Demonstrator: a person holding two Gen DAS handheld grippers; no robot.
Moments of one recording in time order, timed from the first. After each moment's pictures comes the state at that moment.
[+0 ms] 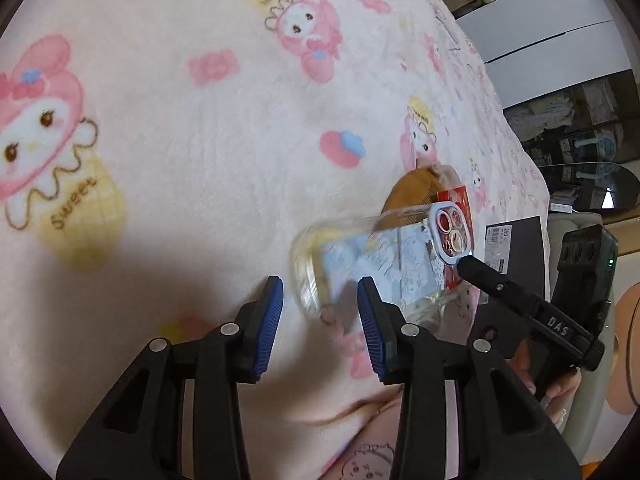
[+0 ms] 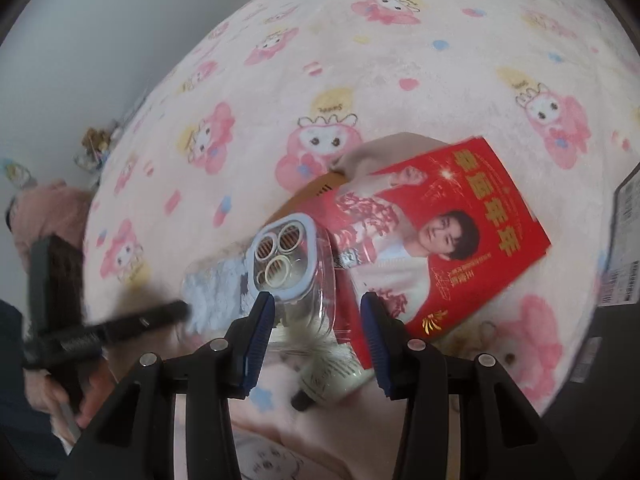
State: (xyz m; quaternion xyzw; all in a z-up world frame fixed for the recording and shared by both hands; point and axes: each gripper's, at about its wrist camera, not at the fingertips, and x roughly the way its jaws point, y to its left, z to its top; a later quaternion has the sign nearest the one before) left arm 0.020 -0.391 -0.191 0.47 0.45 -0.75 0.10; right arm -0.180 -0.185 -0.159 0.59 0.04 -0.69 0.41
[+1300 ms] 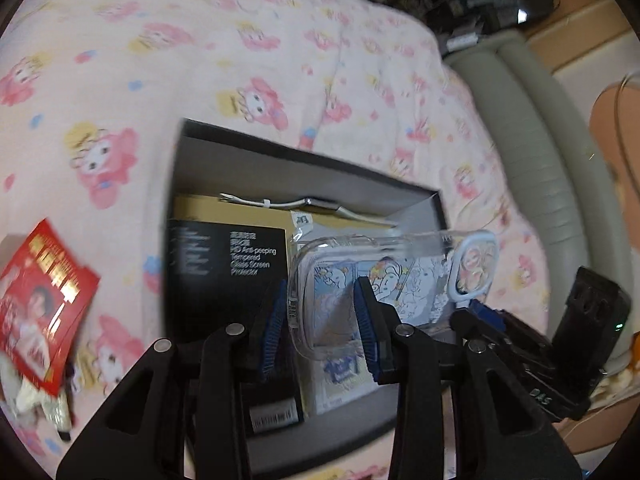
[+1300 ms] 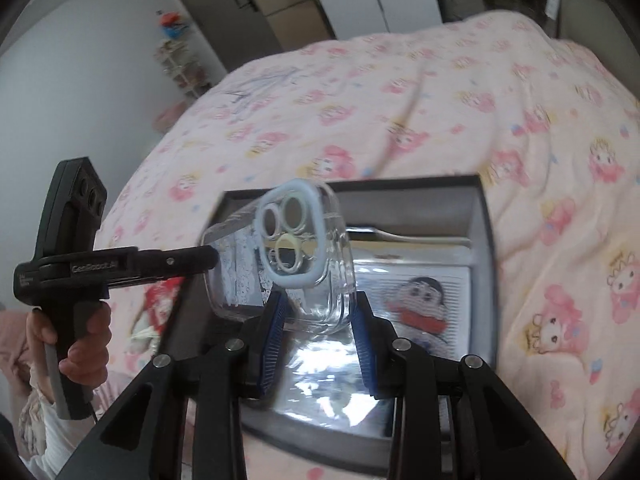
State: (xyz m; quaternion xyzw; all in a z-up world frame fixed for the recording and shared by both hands) left arm -0.247 -0.066 -0.084 0.55 0.24 -0.79 -0.13; right arm -0.225 0.170 -0.055 0.49 -0.09 -0.84 0.23
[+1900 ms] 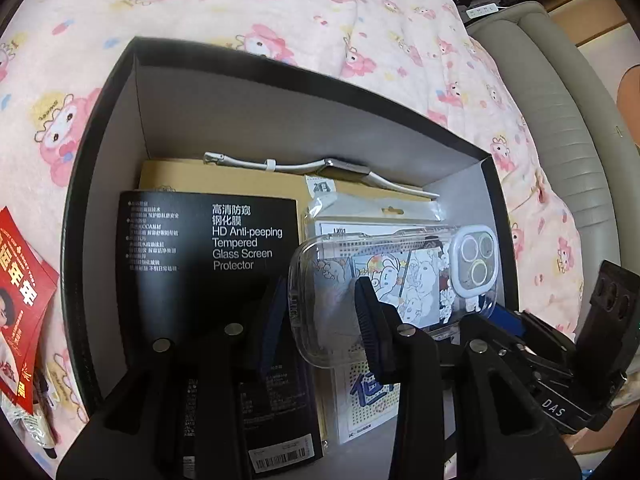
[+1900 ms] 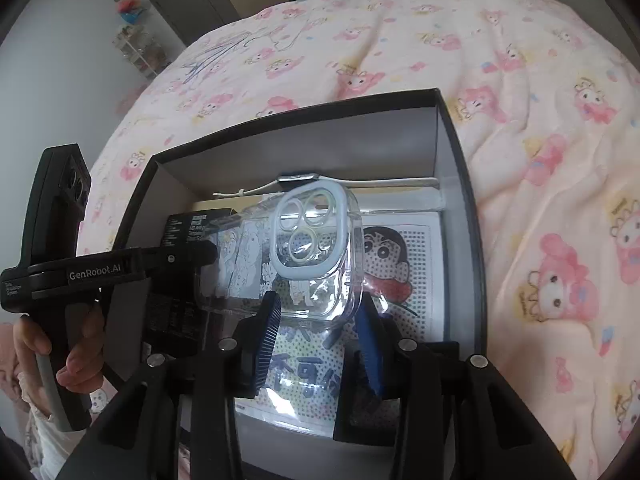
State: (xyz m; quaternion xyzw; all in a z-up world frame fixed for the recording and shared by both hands) left arm -0.250 -0.050 -0.133 0.58 0.23 -0.77 -0.12; right arm -0.237 0.175 -0.105 0.54 -0.07 -0.82 0.18
